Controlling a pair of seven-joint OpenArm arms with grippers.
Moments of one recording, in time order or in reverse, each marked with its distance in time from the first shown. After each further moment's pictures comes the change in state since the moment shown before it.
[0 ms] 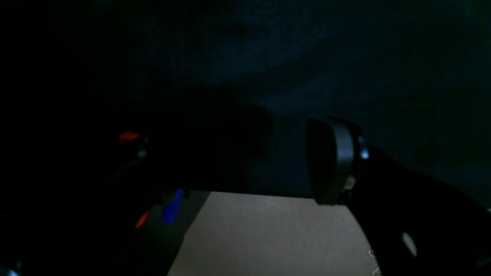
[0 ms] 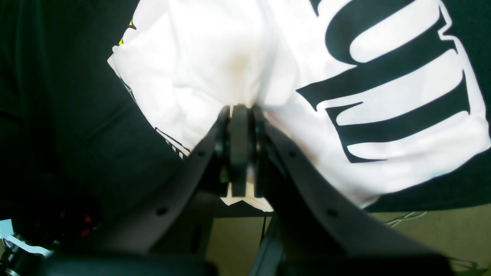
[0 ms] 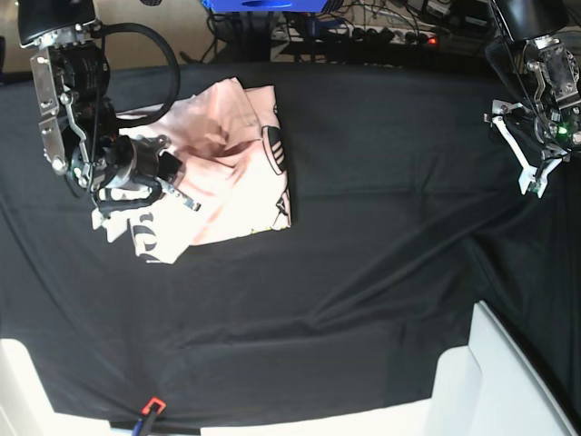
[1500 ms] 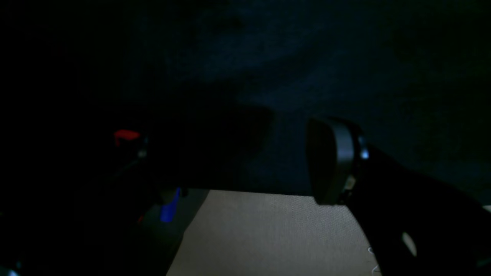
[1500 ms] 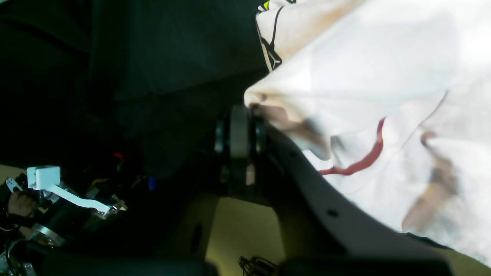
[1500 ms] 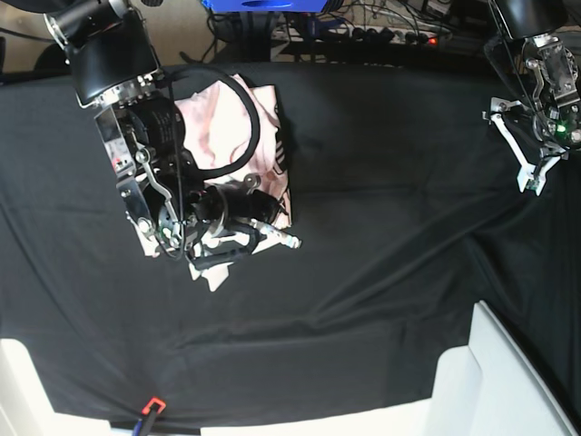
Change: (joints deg) left arm 0.4 0.1 0.1 0.0 0.0 0.0 0.0; right arm 14.1 -10.5 -12.0 -9.6 -0.3 0.0 -3.5
